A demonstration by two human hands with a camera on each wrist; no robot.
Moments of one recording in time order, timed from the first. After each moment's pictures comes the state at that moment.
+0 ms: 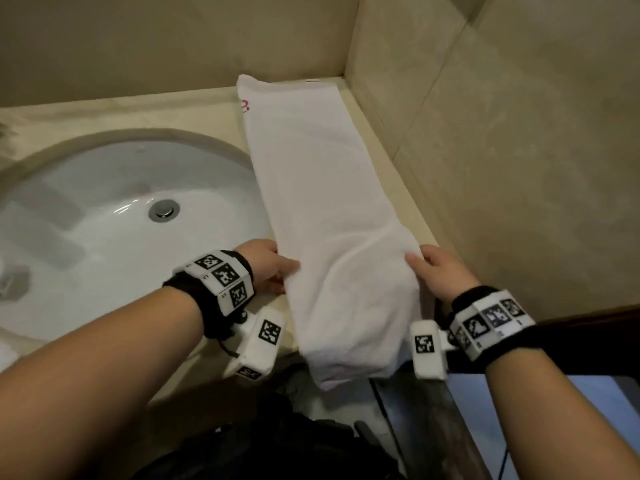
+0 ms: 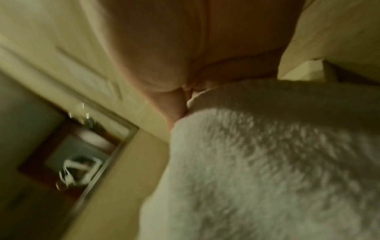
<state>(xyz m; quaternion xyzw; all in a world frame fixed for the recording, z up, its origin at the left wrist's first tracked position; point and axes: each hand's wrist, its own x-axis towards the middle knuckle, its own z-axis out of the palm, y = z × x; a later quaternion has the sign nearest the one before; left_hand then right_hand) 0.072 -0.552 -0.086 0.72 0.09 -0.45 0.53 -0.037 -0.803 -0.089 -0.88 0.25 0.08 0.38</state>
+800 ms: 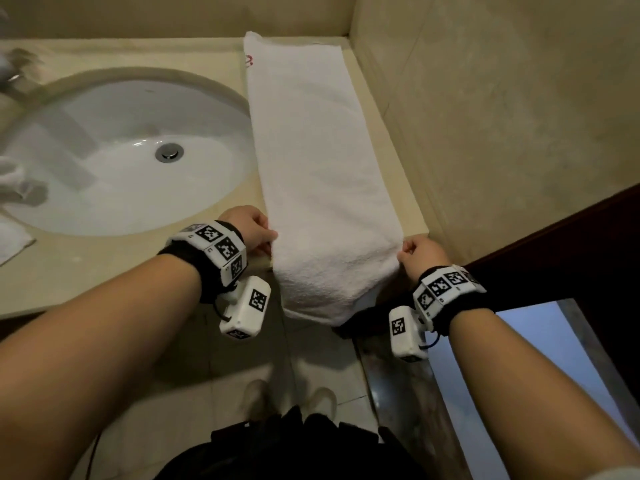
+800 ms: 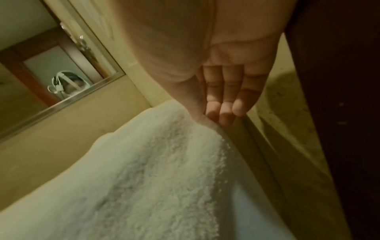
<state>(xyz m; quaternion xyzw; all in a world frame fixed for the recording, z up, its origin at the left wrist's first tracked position) -0.006 -0.550 -0.099 0.83 0.09 -0.31 0.45 -0.101 -0.813 -0.111 -0.90 0.32 0.15 0.25</state>
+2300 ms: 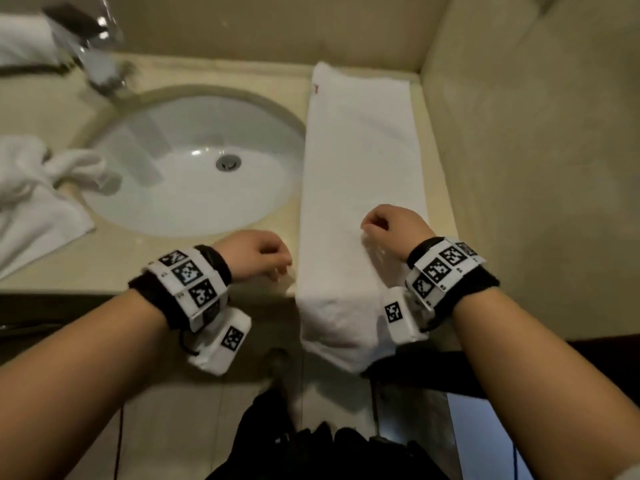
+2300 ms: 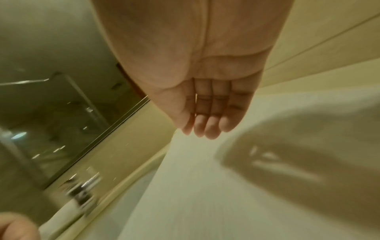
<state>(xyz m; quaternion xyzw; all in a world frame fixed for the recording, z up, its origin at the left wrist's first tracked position) -0.015 -0.515 -0.070 0.87 -0.07 -0.32 0.37 0.008 -0.760 -0.070 -0.95 -0.03 0.15 0.28</state>
